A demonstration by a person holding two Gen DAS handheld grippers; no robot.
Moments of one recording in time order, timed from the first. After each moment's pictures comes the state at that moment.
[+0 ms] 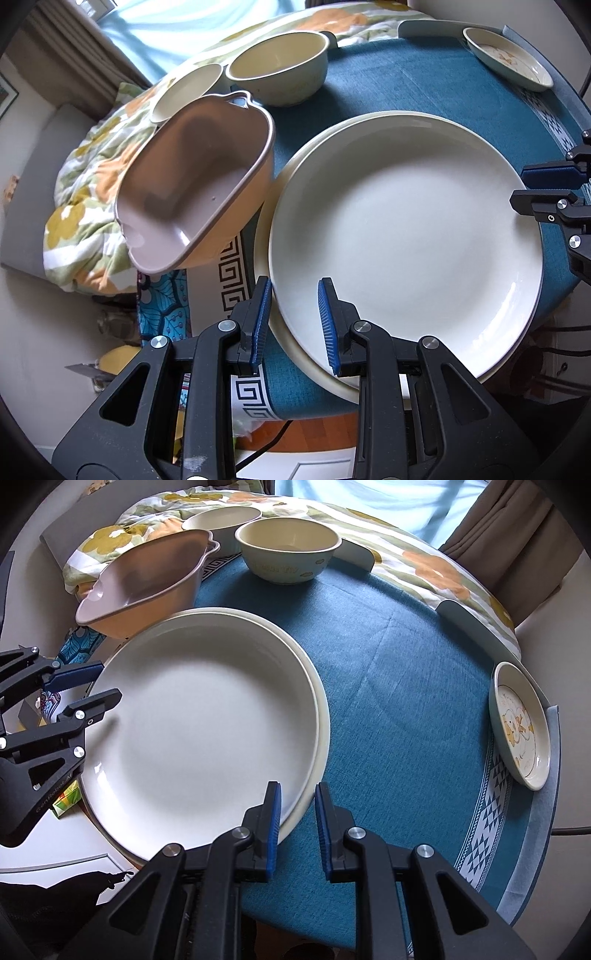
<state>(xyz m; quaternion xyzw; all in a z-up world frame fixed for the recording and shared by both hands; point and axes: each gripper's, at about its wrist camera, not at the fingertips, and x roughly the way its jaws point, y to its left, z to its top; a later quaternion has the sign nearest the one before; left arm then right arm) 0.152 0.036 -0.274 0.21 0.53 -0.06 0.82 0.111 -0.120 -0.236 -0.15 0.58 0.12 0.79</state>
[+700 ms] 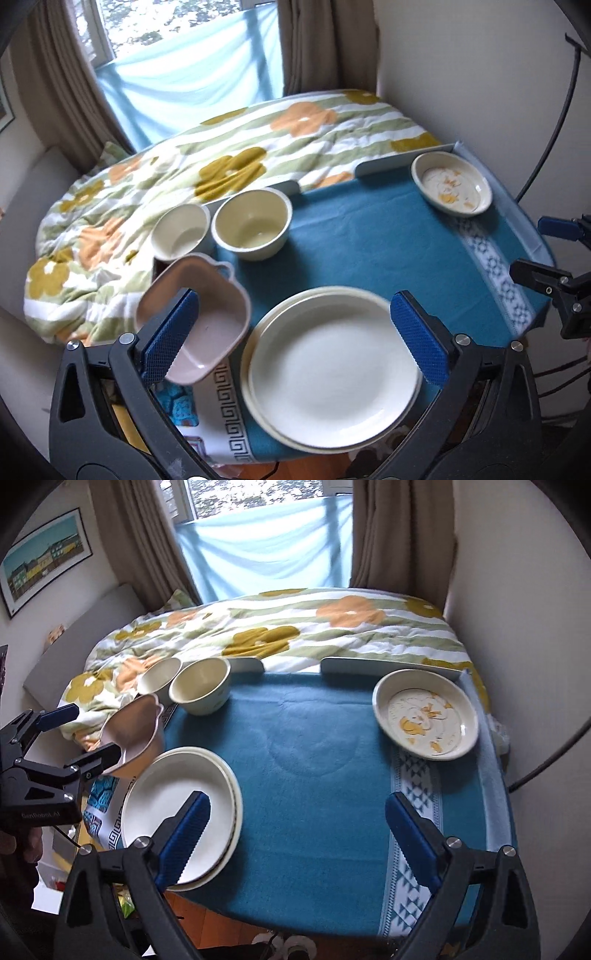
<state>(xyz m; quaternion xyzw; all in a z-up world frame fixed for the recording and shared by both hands) 0.178 -0.012 -0.132 0.13 0.42 -0.17 0.88 0.072 -0.240 -0.118 0.05 0.45 0.03 0.89</state>
